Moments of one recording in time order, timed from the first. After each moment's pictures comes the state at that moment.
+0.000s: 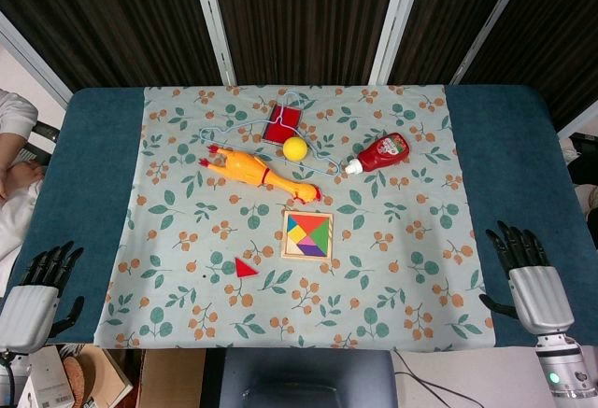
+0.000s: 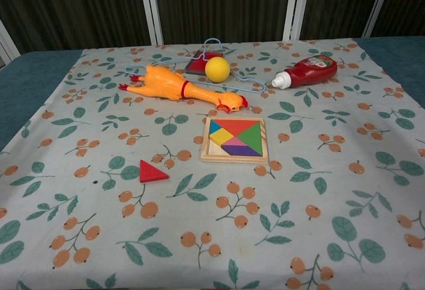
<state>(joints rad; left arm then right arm) -0.09 -1.12 0.02 -1.62 1.58 1.46 0.10 0.09 -1.15 0.03 -1.62 -1.56 1.48 -0.14</state>
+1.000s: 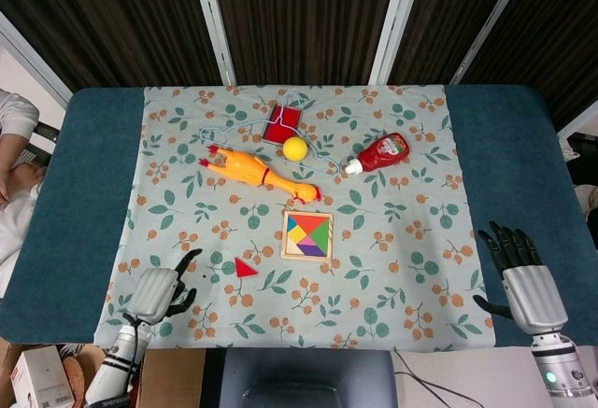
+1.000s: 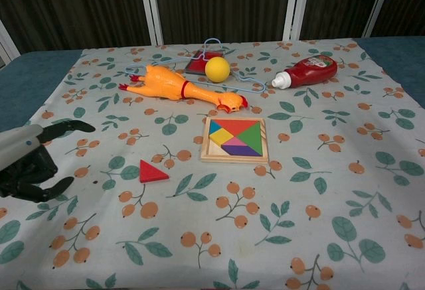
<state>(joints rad) -0.30 -1.54 -0.09 -1.64 1.38 1.13 0.27 0.10 -1.15 0.02 -1.62 -1.58 1.46 -0.11</state>
